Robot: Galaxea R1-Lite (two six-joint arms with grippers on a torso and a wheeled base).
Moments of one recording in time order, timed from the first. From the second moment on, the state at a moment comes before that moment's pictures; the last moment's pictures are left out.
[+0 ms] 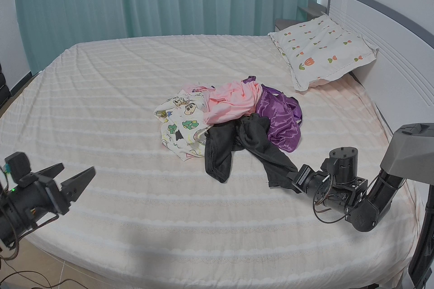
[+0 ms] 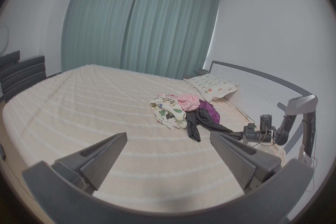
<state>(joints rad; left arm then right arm) -0.23 1.02 -0.29 -0.52 -0.04 -0.21 0.43 2.14 -0.56 -1.18 -0.03 0.89</state>
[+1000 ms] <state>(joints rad) -0.55 2.37 -1.21 -0.76 0.14 -0.56 0.43 2.14 -0.49 -1.28 -0.04 0.94</state>
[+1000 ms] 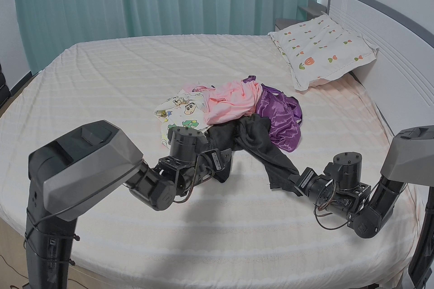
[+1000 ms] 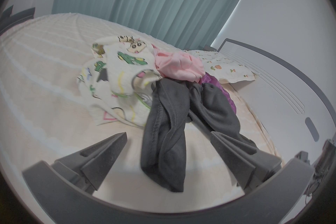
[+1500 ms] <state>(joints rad) -0.59 2.53 -1.45 -0.62 0.18 -0.63 0.44 2.14 -0.46 -1.32 -0.04 0.94</state>
